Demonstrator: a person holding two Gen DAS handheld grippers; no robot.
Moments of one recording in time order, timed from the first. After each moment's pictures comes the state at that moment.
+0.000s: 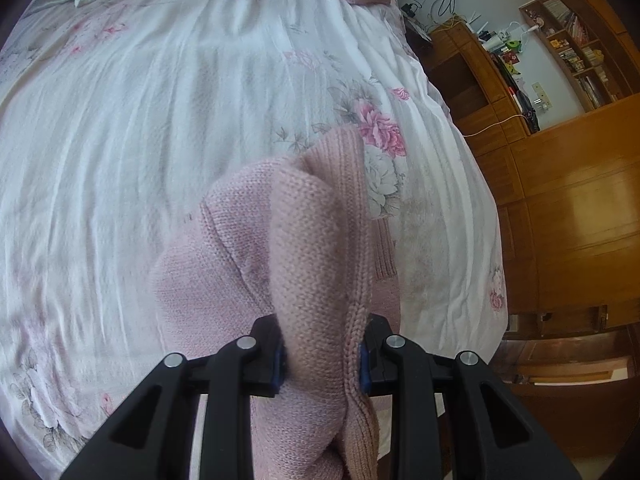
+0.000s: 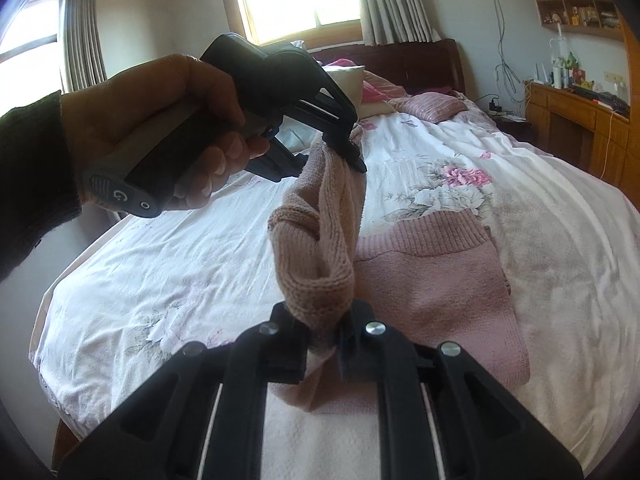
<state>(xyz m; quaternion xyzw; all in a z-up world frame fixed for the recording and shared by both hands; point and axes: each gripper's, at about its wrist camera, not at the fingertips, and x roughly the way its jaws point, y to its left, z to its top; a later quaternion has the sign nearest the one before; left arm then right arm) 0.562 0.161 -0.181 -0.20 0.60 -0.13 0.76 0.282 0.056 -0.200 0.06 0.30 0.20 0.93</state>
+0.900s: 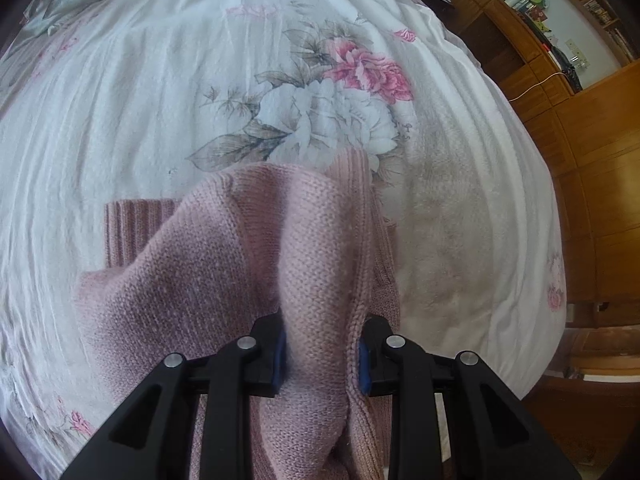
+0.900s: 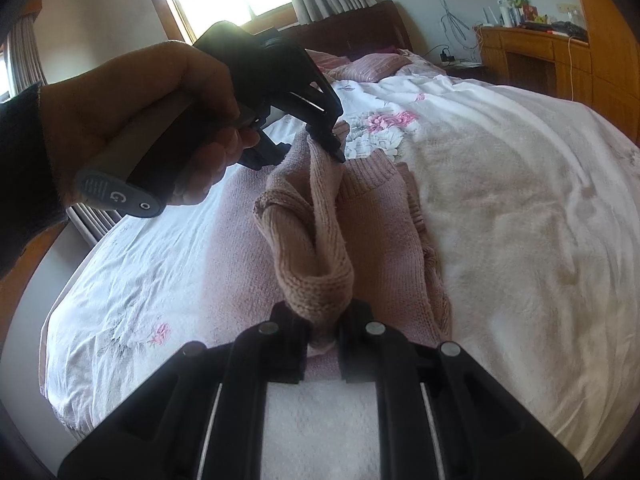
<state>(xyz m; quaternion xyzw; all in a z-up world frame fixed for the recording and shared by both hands) 0.592 0.032 -0.247 -0.11 0.63 -0.05 0.76 0.301 -0.055 -0.267 0.14 0.35 0.15 0.91</state>
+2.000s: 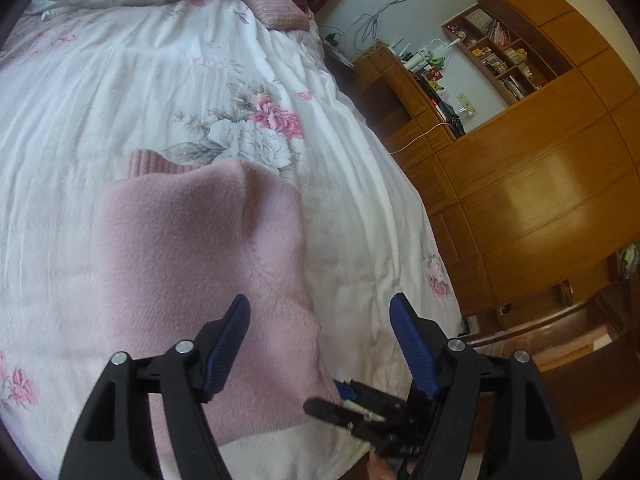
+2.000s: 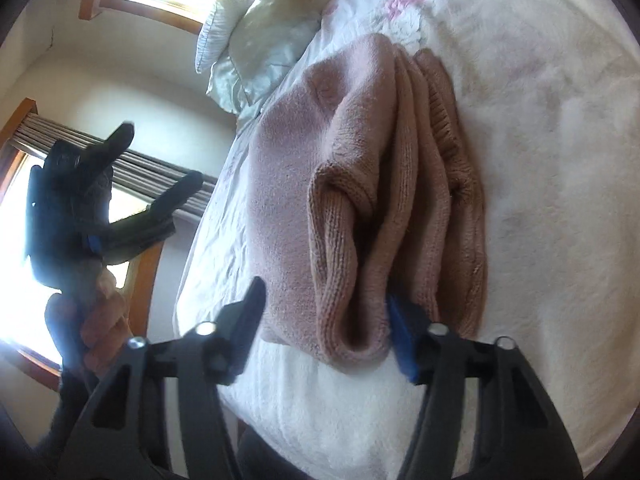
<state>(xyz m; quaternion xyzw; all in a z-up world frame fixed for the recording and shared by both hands) 0.455 0.112 -0.190 -0.23 0.49 -0.23 0.81 0.387 -0.114 -0.315 0.32 0.50 0.35 0.72</state>
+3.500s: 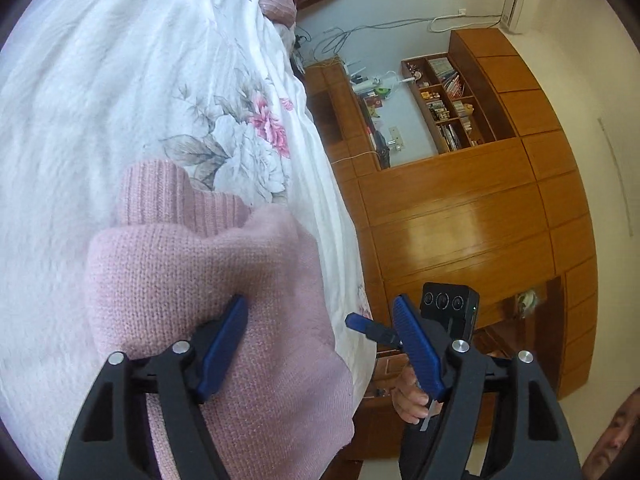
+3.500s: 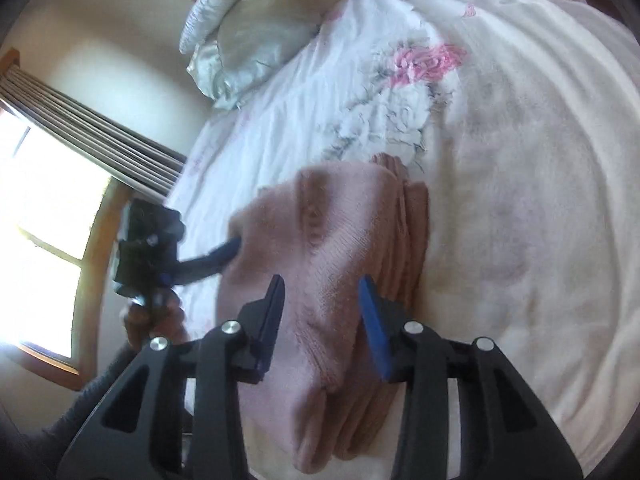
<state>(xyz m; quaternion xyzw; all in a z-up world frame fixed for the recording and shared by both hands) 0.543 0.210 -0.307 -0.42 0.43 -0.37 0.71 0.522 -0.128 -0.256 0.22 0.51 0.34 0.76</state>
